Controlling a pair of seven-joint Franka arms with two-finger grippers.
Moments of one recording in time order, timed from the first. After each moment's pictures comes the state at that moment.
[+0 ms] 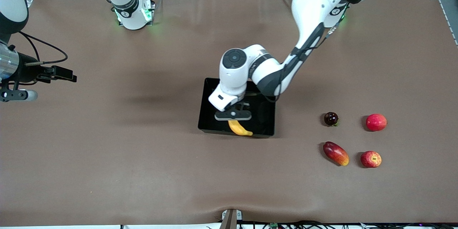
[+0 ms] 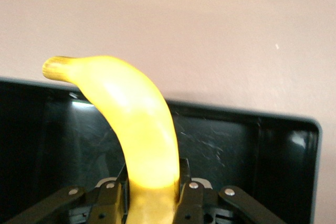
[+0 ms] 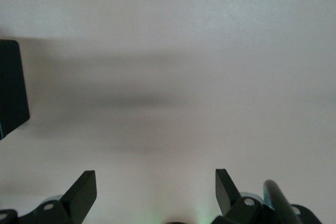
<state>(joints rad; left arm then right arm) -0.47 0.78 -0.36 -1.31 0.44 2.20 -0.99 0.00 0.11 -0.05 -1.61 0.09 1.54 -0.07</state>
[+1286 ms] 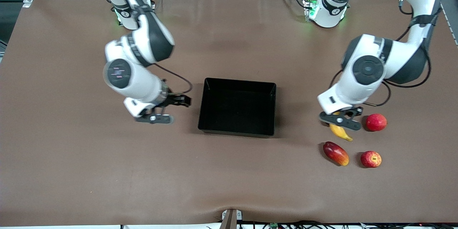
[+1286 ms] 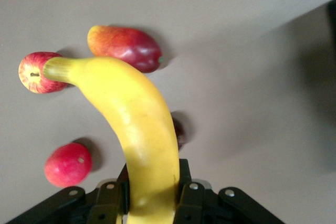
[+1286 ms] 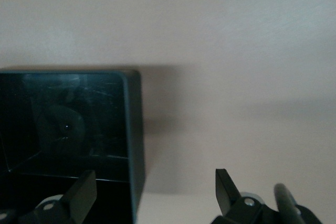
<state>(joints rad) 0.11 0.30 -0.36 -1.87 0.32 2.12 0.08 0.53 0.46 -0.04 -1.61 0.21 2.03 0.49</state>
